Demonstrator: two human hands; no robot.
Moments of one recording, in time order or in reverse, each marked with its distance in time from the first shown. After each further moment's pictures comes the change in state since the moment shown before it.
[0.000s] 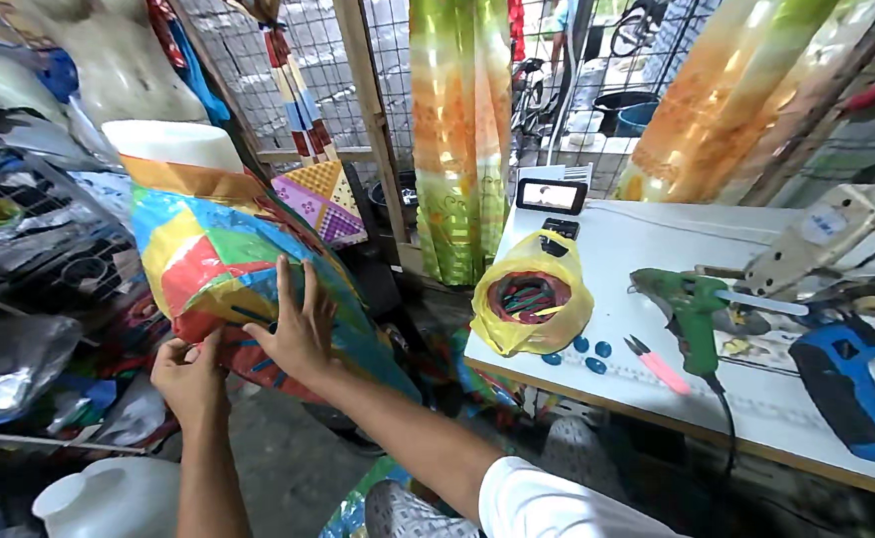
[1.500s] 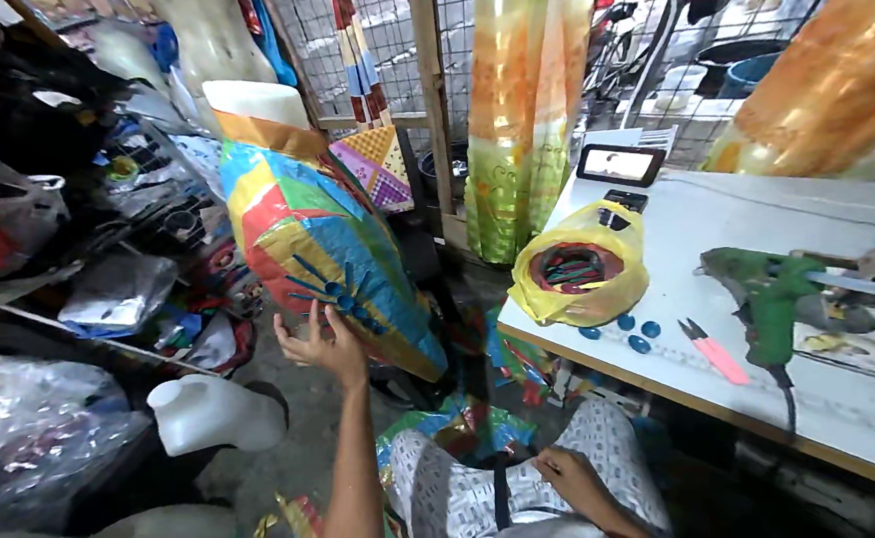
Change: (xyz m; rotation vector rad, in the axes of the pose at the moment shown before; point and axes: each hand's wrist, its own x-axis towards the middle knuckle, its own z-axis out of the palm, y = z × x) left_hand -0.116 -0.026 0.052 0.353 0.374 0.318; right_hand -0.314 0.221 -0.289 -0.287 -0.771 0.626
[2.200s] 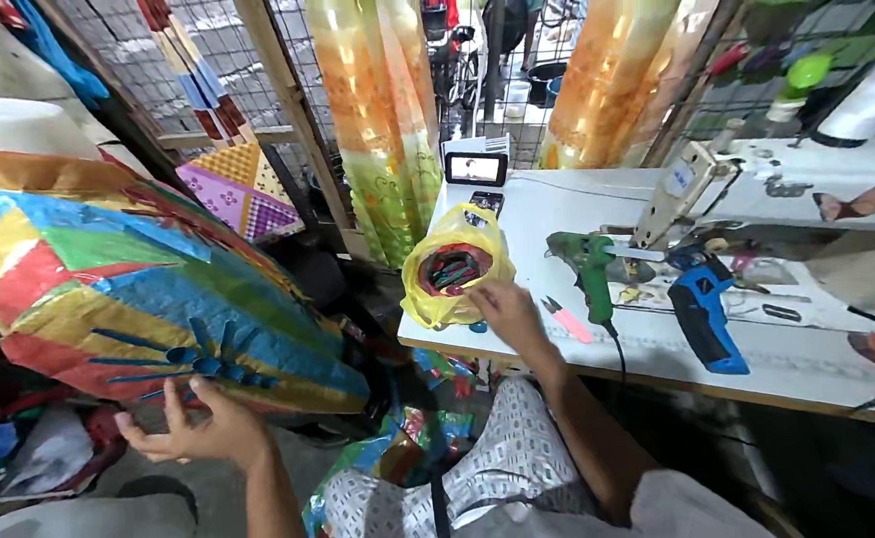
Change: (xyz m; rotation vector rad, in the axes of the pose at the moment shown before) left_hand -0.018 0.032 -0.003 -0.097 -0.062 -0.117; right_hand 0.039 -0.133 -0.225 -0.120 0.747 -0.262
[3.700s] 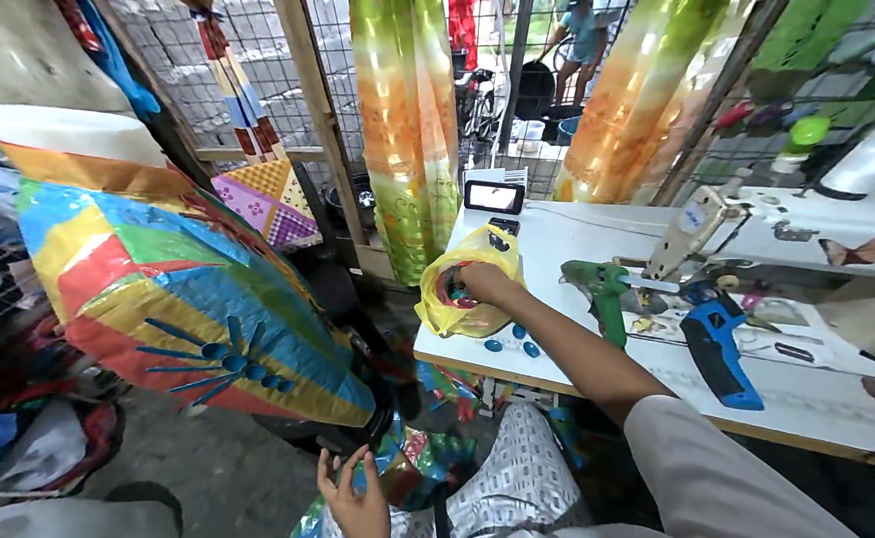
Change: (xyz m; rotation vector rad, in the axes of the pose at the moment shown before) left_hand -0.178 -0.025 -0.058 -0.130 -0.553 -0.222; right_hand 0.135 0.017 0.041 -0.547 -0.632 -0.059
